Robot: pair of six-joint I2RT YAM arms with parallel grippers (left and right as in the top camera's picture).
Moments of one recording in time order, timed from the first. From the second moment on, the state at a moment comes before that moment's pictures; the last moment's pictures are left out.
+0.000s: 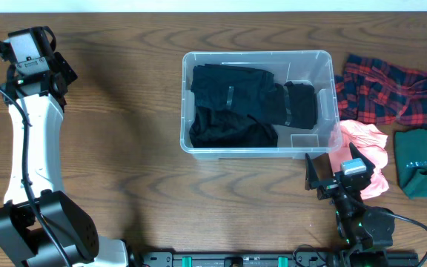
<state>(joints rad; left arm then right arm) 0.28 1.65 1.41 -0.62 -0.43 -0.28 0.08 0.01 0.01 -0.06 -0.14 -0.08</state>
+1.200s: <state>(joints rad) 0.28 1.65 1.41 -0.62 -0.43 -0.28 0.08 0.09 0.51 -0.18 -0.06 -0.03</state>
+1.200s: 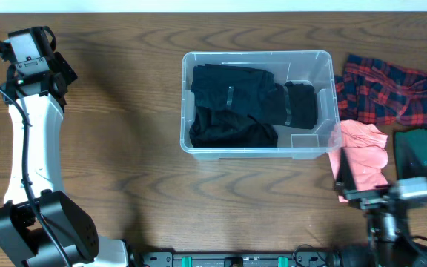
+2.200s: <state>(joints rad) 0.28 1.65 1.41 -0.62 -0.43 -0.28 0.03 1.12 1.14 -1.02 0.20 0.00</state>
